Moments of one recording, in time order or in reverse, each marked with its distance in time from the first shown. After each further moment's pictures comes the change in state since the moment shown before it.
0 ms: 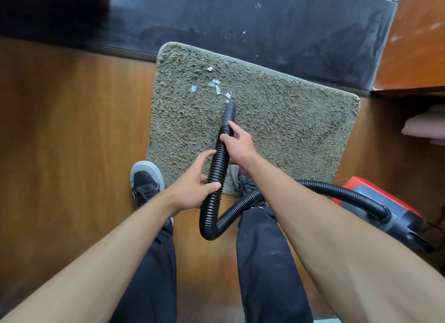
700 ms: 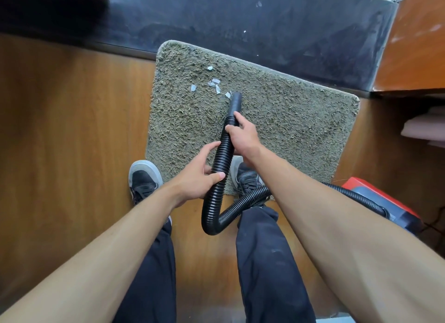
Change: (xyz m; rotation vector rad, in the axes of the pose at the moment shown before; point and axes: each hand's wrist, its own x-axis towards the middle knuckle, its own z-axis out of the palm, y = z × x) left_hand 0.008 0.020 0.003 0.010 0.016 0.035; right_hand 0.014 -0.015 -0.010 0.001 0.022 -0.003
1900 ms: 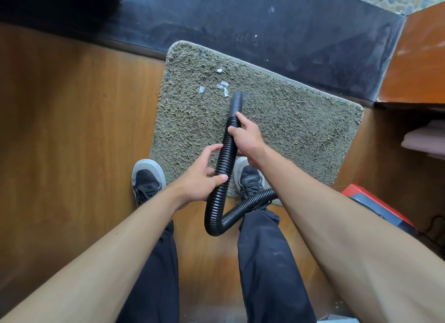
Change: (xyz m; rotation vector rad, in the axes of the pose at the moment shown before) left_hand -0.003 -0.001 -0.016 -0.079 0.000 -0.033; right_hand -0.002 -0.017 0.012 -0.065 -0.043 0.009
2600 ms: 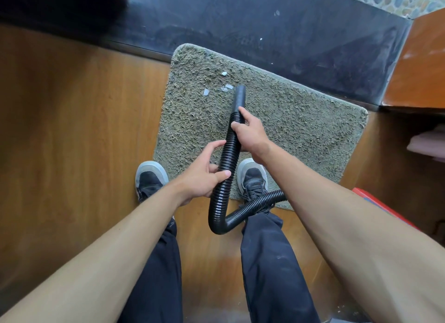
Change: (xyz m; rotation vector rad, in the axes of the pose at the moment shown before) left_hand 0.004 0.010 -0.009 -0.036 -0.003 0.019; right_hand 0.011 -0.013 0.002 -0.084 -0.006 -0.072
